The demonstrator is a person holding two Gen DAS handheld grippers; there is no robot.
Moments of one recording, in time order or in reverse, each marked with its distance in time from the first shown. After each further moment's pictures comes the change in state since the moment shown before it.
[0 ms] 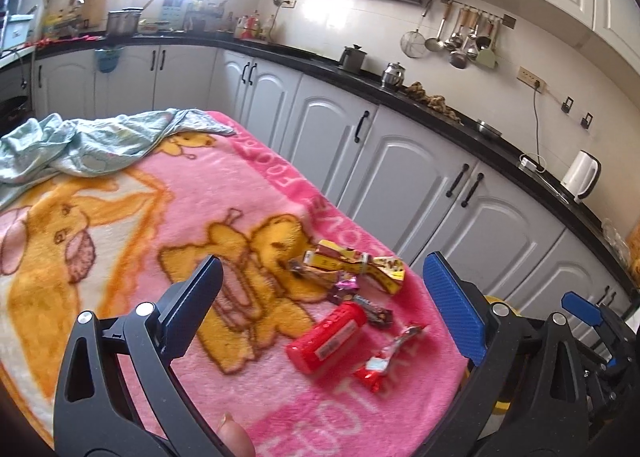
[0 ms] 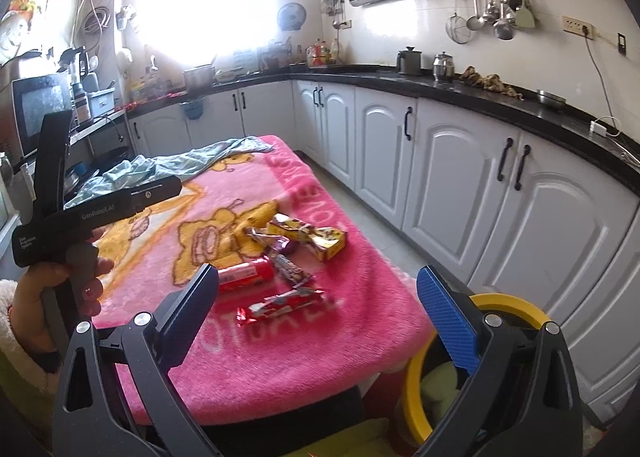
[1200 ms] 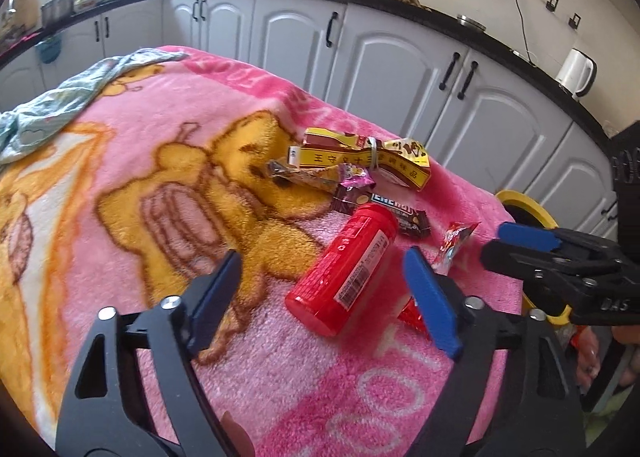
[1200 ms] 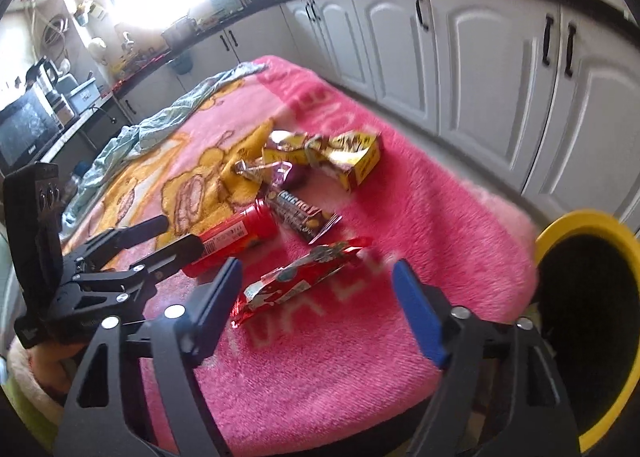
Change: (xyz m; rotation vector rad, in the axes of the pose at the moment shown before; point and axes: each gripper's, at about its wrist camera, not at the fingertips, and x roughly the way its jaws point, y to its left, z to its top) left arm 0.088 0.001 -0.056 0.202 0.294 -0.064; right arm 0.132 -0.020 -0.031 0.230 0.317 0.138
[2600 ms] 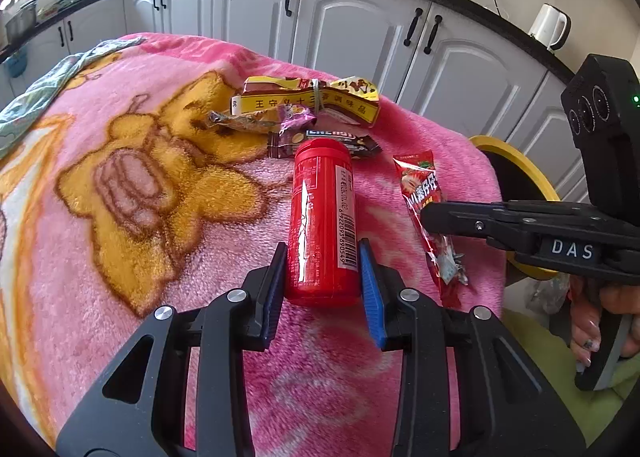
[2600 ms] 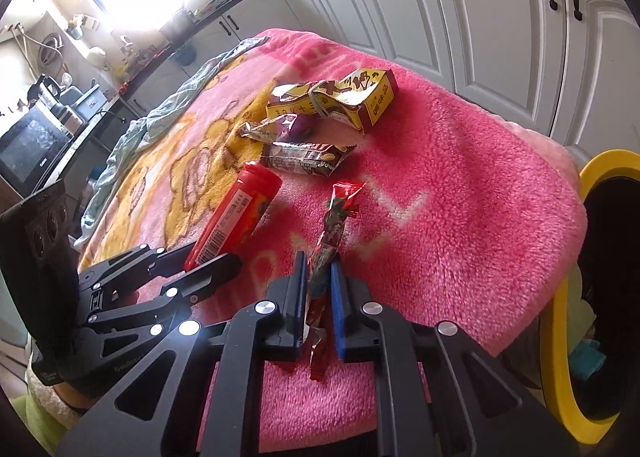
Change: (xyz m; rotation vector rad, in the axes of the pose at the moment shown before) left arm 0.005 -0.030 -0.028 0.096 0.092 -0.059; right arm 0.010 -0.006 -0.018 0.082 0.072 0.085
